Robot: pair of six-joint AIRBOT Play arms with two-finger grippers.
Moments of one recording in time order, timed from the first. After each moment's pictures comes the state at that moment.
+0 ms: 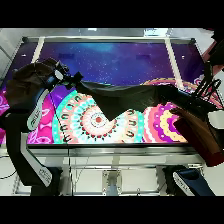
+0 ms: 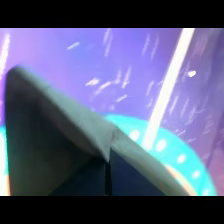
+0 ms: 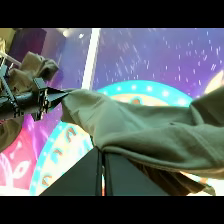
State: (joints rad) left arm -0.07 -1.92 1.63 1.05 -0.64 -1.80; right arm 0.10 -0.67 0.83 -0.93 0.67 1.58
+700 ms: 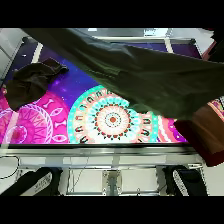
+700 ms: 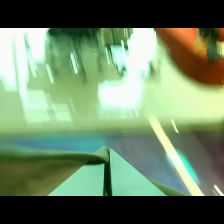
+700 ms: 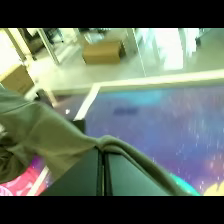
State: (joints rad) left arm -0.01 -1.03 1.90 1.24 -0.93 -1.46; right arm -0.04 -0.42 1.39 -1.09 1.08 1.58
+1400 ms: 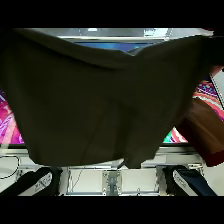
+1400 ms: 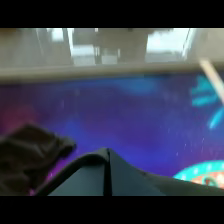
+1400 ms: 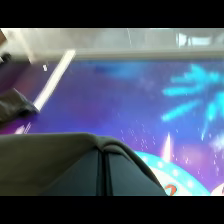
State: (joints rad) left arm -0.02 -1.19 1.91 1.44 -1.15 -1.45; right arm -0.04 -0.93 1.52 -1.09 1.02 1.42
